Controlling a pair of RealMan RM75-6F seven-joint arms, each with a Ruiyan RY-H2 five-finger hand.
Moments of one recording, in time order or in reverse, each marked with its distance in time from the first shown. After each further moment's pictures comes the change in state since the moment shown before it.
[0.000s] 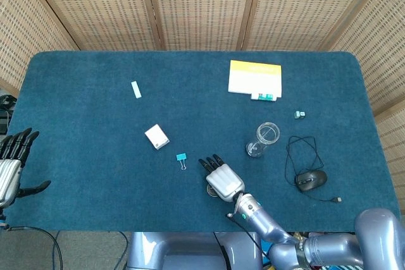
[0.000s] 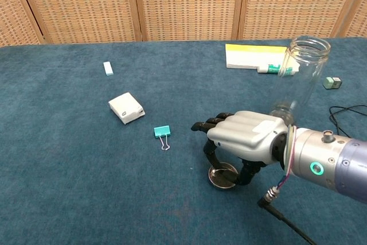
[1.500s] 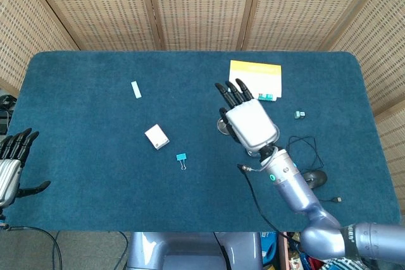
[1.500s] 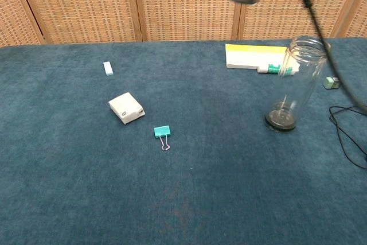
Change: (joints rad) left arm -0.003 0.007 0.002 -0.009 -0.003 -0.006 -0.001; right arm 0.043 0.535 0.328 -0.397 0.027 0.160 0.048
